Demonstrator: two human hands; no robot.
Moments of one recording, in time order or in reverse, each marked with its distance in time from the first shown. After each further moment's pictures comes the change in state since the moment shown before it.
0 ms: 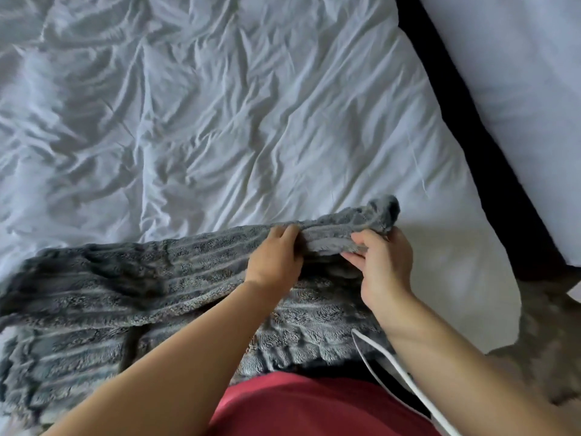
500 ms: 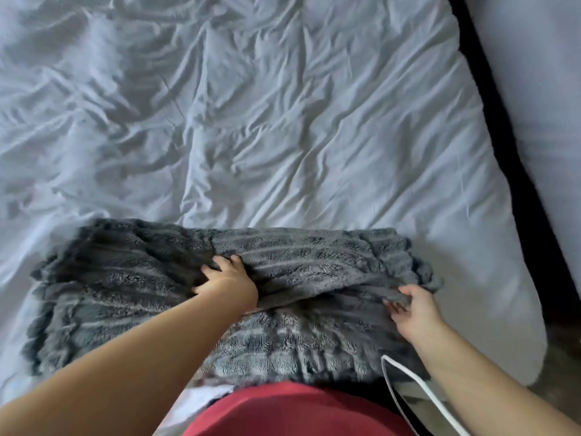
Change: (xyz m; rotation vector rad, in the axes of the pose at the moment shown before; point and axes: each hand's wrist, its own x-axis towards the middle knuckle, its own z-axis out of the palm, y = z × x) left_hand -0.024 -0.128 -0.003 0.418 -0.565 -0.723; right_hand 0.035 0.062 -0.026 -0.068 0.199 0.477
